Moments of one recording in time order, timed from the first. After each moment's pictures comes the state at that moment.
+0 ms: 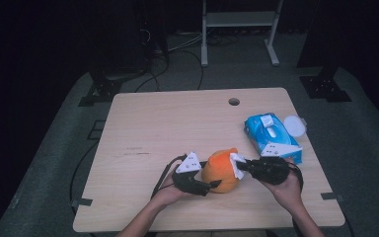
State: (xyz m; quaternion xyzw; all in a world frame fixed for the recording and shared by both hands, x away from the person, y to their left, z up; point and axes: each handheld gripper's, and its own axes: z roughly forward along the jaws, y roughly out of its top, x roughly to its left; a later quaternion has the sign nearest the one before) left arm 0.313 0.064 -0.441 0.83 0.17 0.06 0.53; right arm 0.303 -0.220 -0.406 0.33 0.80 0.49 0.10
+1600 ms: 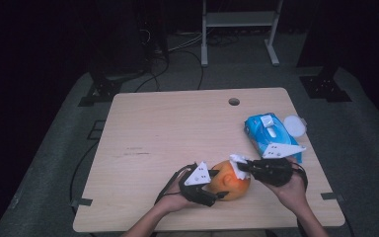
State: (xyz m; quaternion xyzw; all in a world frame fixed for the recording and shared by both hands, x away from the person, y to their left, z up) left arm 0.288 0.042 -0.442 0.85 0.10 0.09 0.51; right arm 0.293 -0.223 -0.388 0.30 0.81 0.49 0.11
